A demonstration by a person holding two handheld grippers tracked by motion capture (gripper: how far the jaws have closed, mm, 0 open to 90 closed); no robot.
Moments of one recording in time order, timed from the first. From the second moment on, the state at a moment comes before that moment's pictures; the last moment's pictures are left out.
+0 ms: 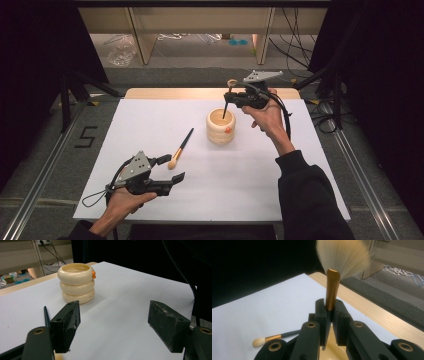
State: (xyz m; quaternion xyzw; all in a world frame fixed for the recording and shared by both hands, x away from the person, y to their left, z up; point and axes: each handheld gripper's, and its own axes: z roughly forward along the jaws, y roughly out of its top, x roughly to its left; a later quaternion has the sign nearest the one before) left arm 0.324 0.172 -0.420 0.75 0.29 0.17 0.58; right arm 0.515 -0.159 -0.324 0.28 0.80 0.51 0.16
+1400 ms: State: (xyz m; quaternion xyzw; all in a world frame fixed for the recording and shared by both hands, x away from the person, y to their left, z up) left arm 0.325 0.172 -0.421 0.74 0.29 0.17 0.57; right arm 0.530 -0.152 -0.381 0.30 0.81 0.48 0.15
